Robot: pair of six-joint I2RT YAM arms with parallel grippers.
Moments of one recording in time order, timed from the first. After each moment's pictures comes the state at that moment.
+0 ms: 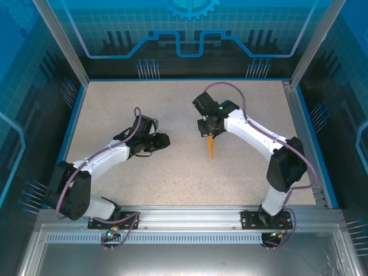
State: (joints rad) left arm -0.38 1.39 0.81 -0.32 0.22 -0.69; right arm 0.66 1.78 1.60 -1.07 0.27 0.43
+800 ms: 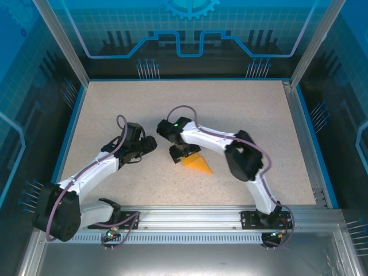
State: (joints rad) left arm -0.32 1.20 0.68 -0.37 0.02 -0.77; right arm 0.89 2.11 1.73 -1.15 0.13 0.47
